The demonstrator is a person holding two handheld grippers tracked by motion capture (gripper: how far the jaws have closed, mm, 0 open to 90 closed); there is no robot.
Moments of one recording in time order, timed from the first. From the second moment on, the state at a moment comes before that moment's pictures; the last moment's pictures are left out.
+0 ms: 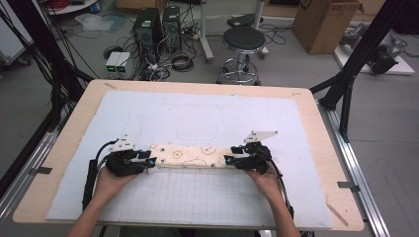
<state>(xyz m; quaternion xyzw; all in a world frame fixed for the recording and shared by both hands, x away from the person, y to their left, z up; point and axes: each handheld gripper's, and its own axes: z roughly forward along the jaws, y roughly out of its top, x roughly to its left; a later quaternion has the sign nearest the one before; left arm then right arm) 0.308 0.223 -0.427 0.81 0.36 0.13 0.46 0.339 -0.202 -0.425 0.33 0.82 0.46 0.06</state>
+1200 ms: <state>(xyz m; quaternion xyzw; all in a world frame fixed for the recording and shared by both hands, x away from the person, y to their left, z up) 0.287 0.241 -0.414 0.78 0.36 0.13 0.50 0.310 -0.217 -0.410 0.35 0.80 0.47 0.12</state>
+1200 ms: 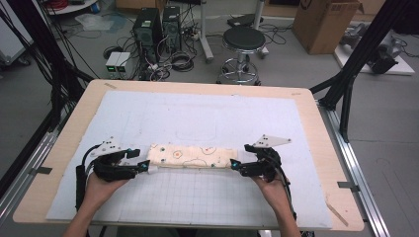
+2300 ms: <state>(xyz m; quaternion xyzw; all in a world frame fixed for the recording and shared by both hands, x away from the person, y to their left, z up) 0.257 0.249 -0.416 0.78 0.36 0.16 0.49 0.277 -0.253 -0.414 0.38 0.78 0.47 0.15</state>
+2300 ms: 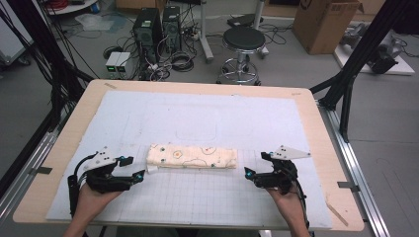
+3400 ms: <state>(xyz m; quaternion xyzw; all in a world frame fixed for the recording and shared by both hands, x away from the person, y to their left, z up) 0.233 0.263 -0.421 0.78 0.37 0.18 0.47 0.254 -0.271 -0.423 0.39 0.78 0.45 0.16</state>
